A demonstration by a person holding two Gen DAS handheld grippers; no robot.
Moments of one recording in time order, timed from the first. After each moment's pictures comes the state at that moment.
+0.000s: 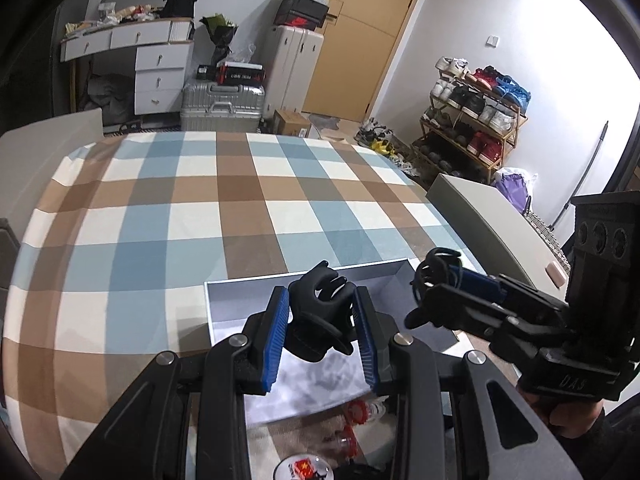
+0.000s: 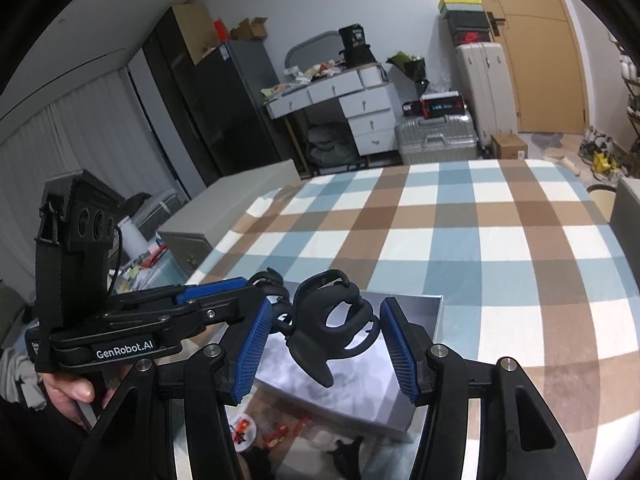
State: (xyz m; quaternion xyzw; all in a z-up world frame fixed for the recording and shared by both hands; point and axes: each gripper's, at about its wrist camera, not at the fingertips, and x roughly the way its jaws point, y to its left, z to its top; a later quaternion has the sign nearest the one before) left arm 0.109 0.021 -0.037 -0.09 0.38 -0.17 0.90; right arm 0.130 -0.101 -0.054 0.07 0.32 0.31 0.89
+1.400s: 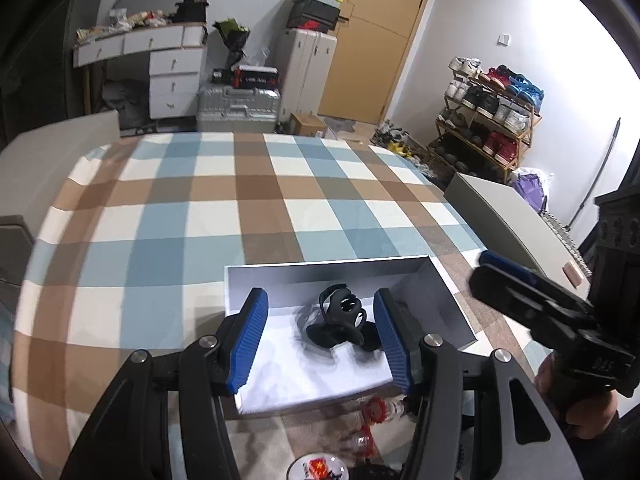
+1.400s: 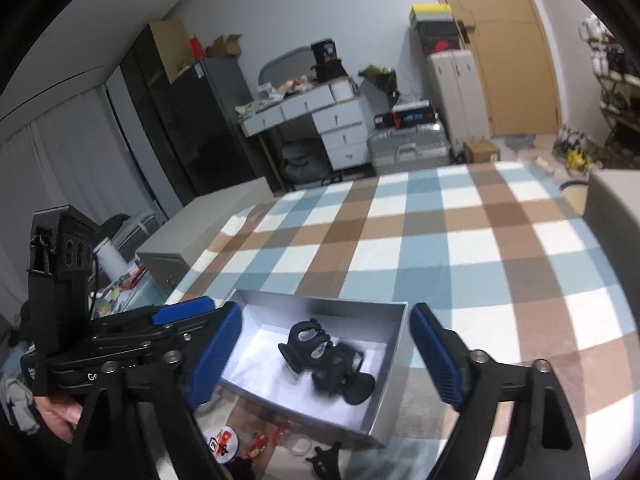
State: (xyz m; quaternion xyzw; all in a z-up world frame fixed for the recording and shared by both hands) left arm 0.095 0.022 -0.033 -0.07 0.37 -0.13 0.92; right arm 0.120 -0.118 -0.046 0.09 0.29 0.26 0.92
